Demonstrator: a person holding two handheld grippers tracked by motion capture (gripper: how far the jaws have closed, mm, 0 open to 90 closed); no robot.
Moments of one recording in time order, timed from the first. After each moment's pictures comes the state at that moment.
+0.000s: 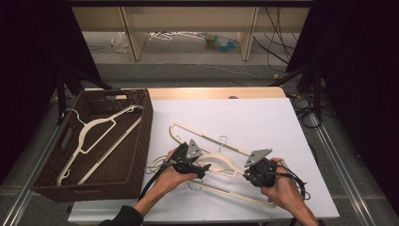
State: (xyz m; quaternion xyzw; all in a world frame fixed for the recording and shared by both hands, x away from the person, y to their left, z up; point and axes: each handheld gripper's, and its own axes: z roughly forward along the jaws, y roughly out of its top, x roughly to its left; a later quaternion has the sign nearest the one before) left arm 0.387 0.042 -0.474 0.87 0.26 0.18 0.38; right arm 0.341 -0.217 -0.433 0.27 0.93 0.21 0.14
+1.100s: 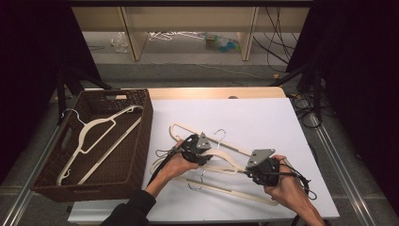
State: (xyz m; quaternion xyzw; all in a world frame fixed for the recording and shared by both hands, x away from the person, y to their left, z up) left arm 0.418 0.028 -0.467 0.90 0.19 0.15 0.35; right arm 0.337 -0.221 -0.417 0.22 0.93 0.23 0.17
